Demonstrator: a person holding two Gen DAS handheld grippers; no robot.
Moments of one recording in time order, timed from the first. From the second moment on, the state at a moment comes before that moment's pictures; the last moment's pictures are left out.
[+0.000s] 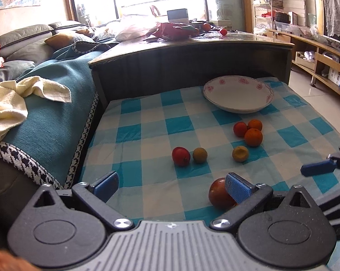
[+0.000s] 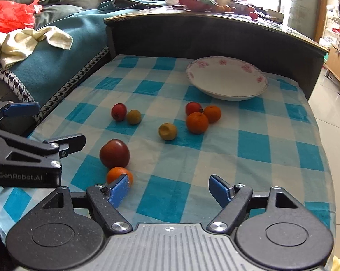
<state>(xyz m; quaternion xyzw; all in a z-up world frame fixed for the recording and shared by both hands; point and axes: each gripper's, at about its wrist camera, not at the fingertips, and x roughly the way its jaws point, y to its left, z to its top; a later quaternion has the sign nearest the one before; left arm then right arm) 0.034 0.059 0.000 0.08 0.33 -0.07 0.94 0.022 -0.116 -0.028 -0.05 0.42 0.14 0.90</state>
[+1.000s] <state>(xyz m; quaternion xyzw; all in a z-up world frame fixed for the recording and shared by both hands) 0.064 0.026 -0.037 0.07 0.40 -0.16 0.90 0.032 -0.127 -0.049 -0.05 0.46 0.16 0.87</state>
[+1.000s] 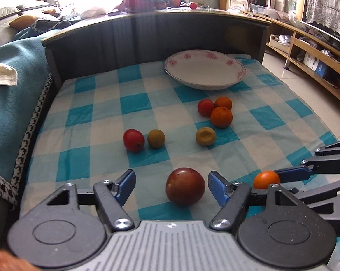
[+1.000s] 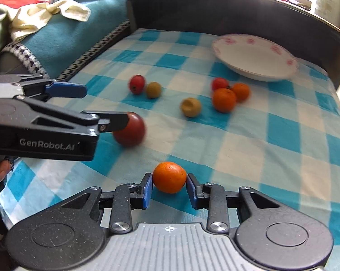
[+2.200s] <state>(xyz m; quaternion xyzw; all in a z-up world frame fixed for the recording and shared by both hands) 0.071 -0.012 -0.026 0.08 0.42 -0.19 0.88 0.051 -0.145 -0.011 -0.05 0.44 0.09 0.89</state>
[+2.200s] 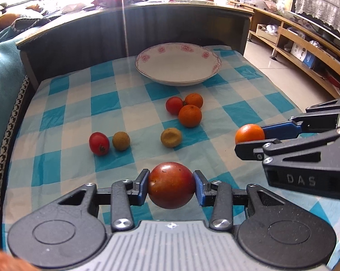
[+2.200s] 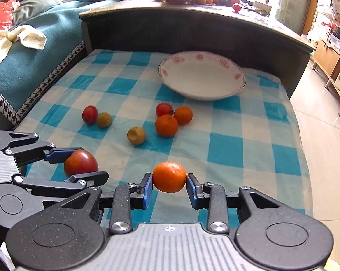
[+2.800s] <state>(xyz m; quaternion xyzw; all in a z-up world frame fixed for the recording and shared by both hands) 0.122 -0.034 -0.024 0.10 0.43 -0.17 0.88 0.094 -0.164 -0.017 -0.01 0.43 0.10 0.90</state>
